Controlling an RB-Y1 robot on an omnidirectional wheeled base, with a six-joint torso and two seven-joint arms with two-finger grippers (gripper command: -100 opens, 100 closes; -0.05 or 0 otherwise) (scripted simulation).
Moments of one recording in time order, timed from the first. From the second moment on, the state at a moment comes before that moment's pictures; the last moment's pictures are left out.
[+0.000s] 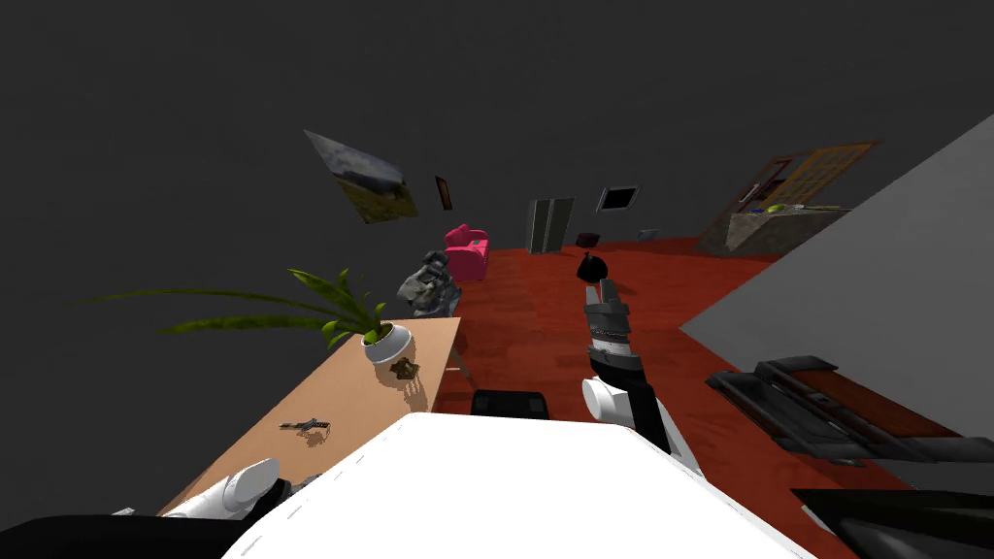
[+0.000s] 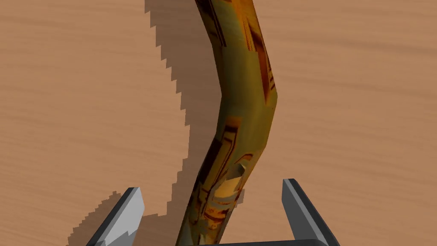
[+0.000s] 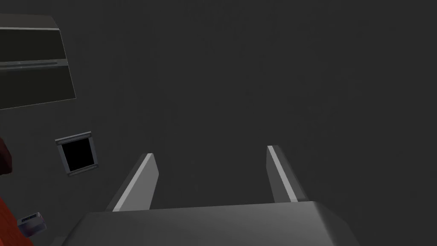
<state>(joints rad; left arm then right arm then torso) 0.27 1.15 -0.92 -0.75 -1.13 -0.57 -0.71 0.50 -0.03 0.05 -2.25 0.00 -0.48 0.13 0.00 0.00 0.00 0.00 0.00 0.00</state>
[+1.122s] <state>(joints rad) 0.27 1.09 -1.00 -0.68 -1.20 -0.52 -0.74 0.50 -0.03 0.05 -2.25 0.00 -0.48 0.13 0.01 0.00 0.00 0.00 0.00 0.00</state>
